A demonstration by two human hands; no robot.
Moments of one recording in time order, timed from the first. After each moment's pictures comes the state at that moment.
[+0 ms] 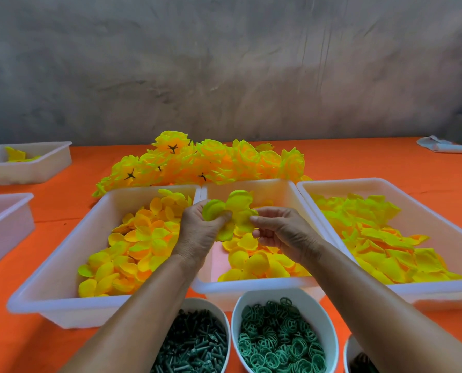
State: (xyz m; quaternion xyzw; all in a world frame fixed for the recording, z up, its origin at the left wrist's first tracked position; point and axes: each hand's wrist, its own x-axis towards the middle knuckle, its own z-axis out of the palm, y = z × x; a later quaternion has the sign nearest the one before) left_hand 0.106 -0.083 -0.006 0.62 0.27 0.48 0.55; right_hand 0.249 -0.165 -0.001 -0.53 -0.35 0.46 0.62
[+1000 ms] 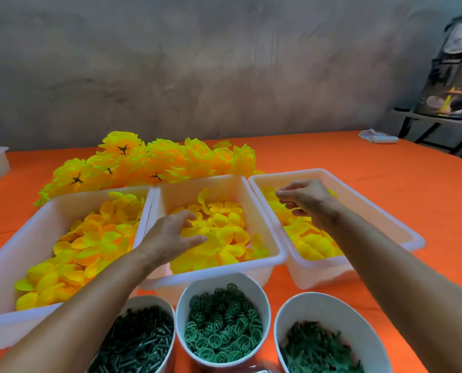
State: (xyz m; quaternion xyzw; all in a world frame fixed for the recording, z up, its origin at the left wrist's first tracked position) left_hand 0.115 -0.090 -0.008 0.89 0.34 0.17 0.27; right_hand 0.336 -0.240 0.042 -0.75 -0.30 0.23 0.54
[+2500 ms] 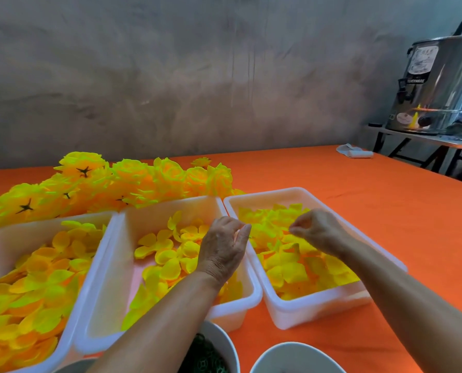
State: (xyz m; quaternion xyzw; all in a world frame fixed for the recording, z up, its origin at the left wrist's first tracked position) left_hand 0.260 -0.142 -0.021 0.86 0.21 0.40 0.24; right_hand 0.422 -0.270 0.014 -0.88 -0.40 0.02 0.25
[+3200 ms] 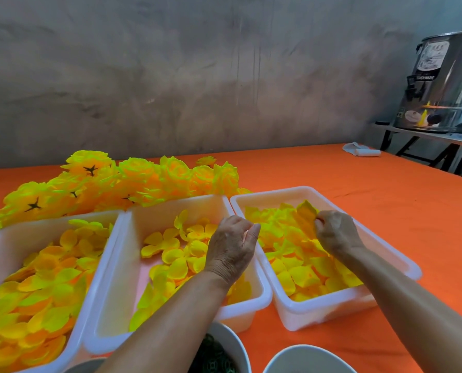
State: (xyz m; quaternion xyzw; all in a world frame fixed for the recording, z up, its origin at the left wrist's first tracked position) left_hand 0.260 -0.142 -0.021 0.86 0.21 0.39 0.24; right_hand 0.428 -0.270 -0.002 -0.90 -0.32 -0.09 0.28
